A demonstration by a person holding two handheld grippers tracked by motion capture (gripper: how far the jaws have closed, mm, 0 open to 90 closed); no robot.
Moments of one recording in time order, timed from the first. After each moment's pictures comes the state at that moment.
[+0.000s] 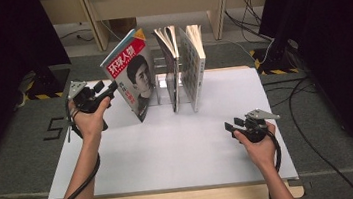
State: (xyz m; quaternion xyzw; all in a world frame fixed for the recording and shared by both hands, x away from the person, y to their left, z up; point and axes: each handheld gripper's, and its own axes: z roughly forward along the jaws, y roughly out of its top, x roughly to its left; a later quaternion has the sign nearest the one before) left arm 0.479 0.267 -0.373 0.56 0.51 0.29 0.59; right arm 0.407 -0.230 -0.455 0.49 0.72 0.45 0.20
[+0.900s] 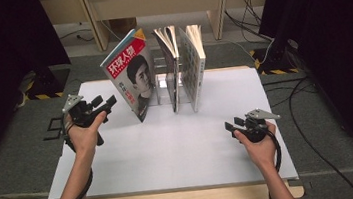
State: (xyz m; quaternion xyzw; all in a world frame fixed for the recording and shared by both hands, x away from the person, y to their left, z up) left arm 0.448 0.279 -0.393 0.58 0.52 0.25 0.58; right arm 0.407 -0.229 -0.454 0.49 0.72 0.45 0.20
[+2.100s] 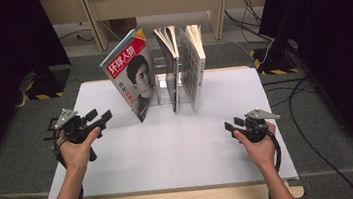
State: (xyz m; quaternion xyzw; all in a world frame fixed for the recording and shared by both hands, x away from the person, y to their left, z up) left arm 0.409 0.296 -0.405 0.60 0.52 0.24 0.56; right arm 0.407 -0.229 -0.453 0.49 0.72 0.45 0.20
